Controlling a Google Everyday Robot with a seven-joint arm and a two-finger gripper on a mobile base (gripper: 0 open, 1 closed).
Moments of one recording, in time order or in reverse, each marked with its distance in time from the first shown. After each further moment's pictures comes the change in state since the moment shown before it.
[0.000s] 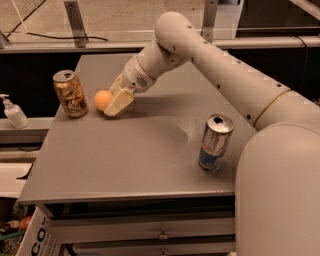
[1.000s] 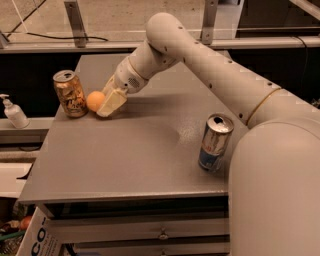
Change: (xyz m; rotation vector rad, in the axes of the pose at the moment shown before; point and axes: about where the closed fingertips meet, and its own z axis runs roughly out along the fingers) arm -0.012 -0.001 0.016 -0.009 -0.001 -0.003
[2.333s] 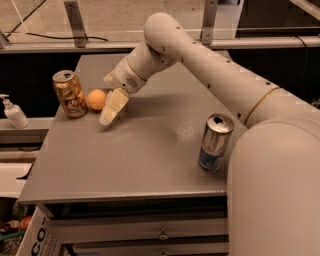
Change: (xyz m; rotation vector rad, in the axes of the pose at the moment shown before) arm -0.001 0.001 0.002 -0.002 0.003 0.010
